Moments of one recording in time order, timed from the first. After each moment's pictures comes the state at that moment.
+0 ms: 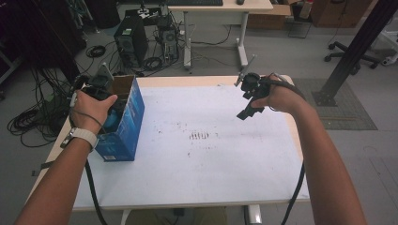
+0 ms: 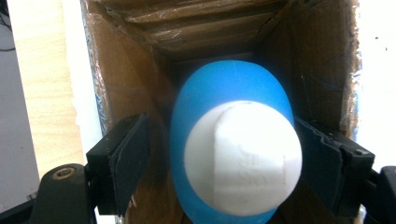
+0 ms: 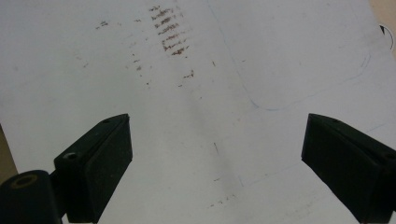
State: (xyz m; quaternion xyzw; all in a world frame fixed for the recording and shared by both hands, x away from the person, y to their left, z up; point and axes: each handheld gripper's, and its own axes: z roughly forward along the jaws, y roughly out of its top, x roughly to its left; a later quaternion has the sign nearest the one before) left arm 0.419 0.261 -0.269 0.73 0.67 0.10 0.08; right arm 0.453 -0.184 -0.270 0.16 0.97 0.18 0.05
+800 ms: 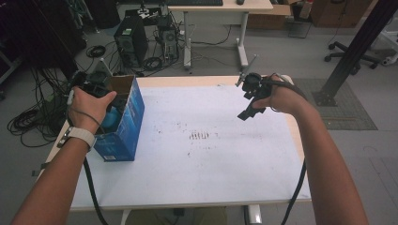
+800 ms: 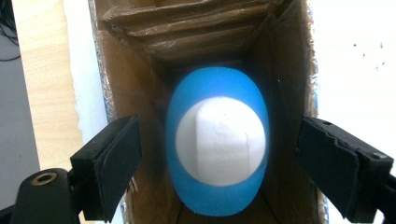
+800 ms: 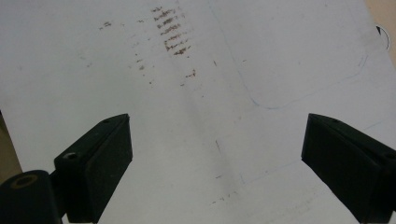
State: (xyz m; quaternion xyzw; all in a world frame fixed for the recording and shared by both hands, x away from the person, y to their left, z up) left arm 0.413 0.258 -0.252 0.74 0.66 0.11 0.09; right arm 0.447 -0.186 -0.265 0.16 0.97 0.19 0.05
